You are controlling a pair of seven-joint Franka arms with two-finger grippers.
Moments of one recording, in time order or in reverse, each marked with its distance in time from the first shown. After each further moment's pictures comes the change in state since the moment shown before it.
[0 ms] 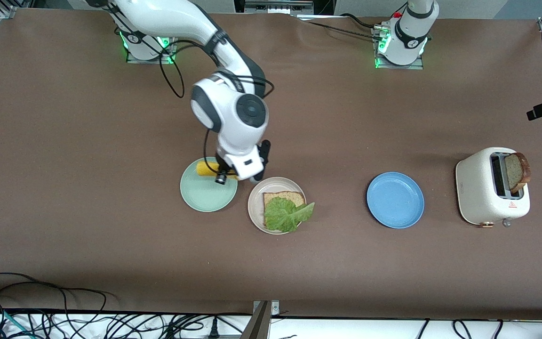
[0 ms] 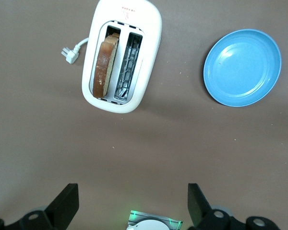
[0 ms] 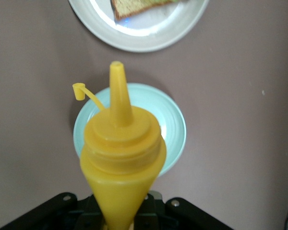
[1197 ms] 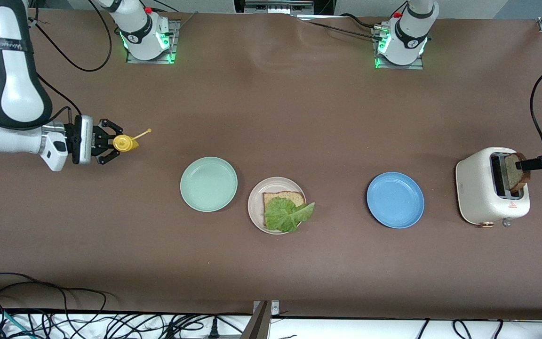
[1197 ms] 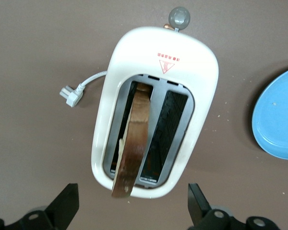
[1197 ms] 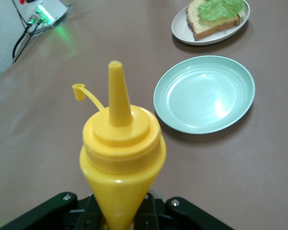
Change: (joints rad) left arm 0.093 0.328 -0.005 0.068 0.015 0.259 0.092; right arm -0.431 -0.376 -0.362 -0.808 1.037 0.022 -1.351
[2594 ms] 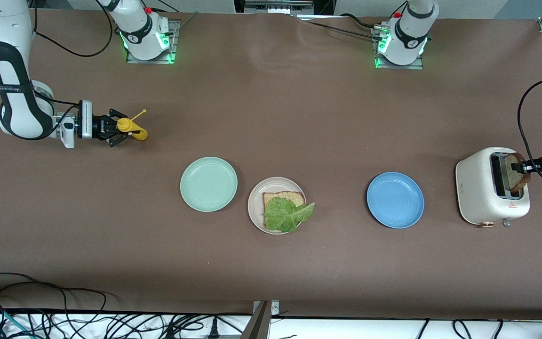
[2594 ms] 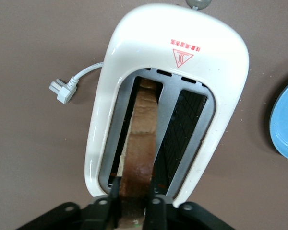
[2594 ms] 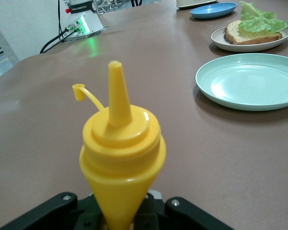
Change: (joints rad) left arm 0.011 0.037 0.003 -0.033 0.000 0.017 0.000; right arm -0.139 0.174 -0.033 -0.200 0.182 -0.049 -0.606
